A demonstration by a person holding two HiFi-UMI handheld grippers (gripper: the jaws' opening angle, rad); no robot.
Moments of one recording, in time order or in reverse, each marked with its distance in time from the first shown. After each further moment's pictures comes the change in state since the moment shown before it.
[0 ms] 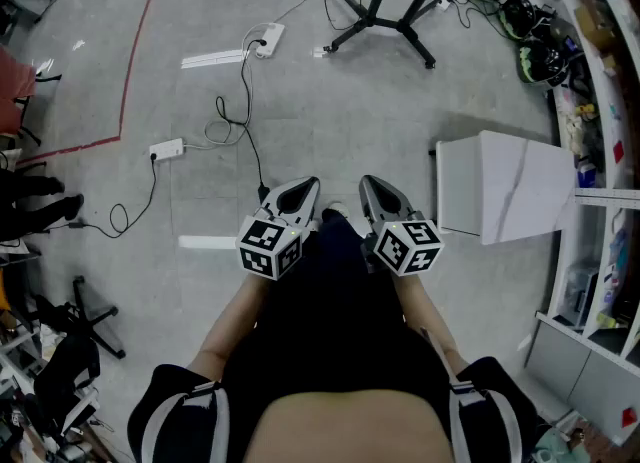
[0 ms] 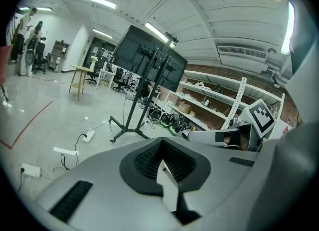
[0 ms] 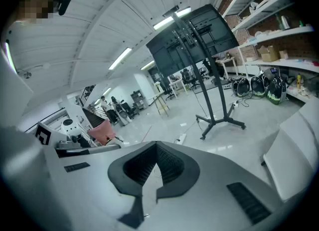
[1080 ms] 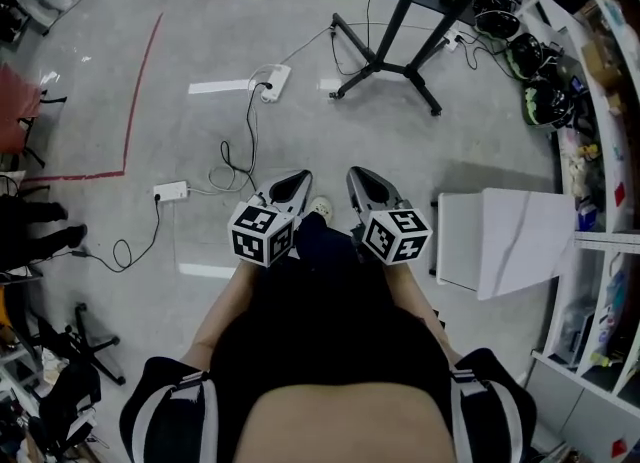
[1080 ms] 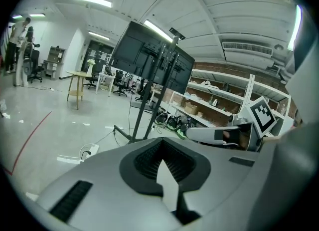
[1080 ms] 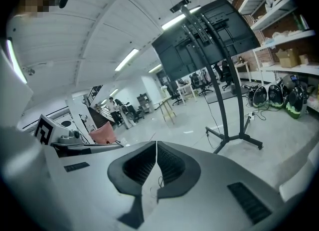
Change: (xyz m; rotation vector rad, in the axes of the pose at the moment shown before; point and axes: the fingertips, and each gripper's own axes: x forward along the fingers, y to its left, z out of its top) left arm 0.118 0.126 0.114 0.069 0.028 0.020; right arm 0.172 -0.028 0.125 -0.081 -0.040 0.069
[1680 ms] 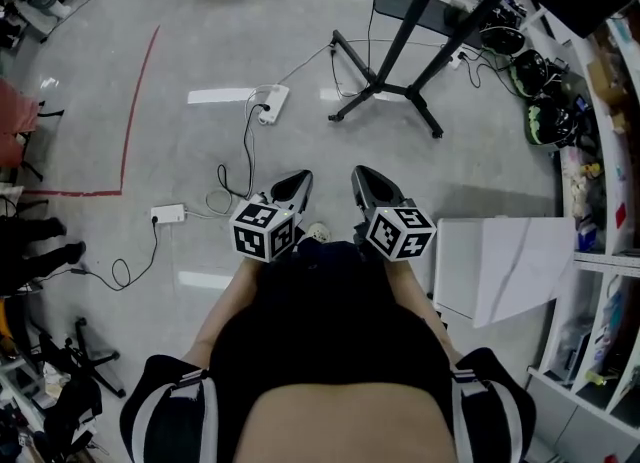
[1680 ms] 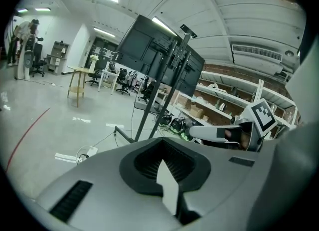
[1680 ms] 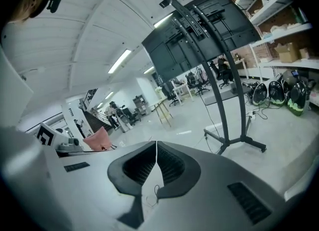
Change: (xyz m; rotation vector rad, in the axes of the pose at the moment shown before) left arm 0.089 0.068 0.050 -0.053 0.004 0.011; right arm 0.087 -0.065 0.063 0.047 -0.012 -0.021
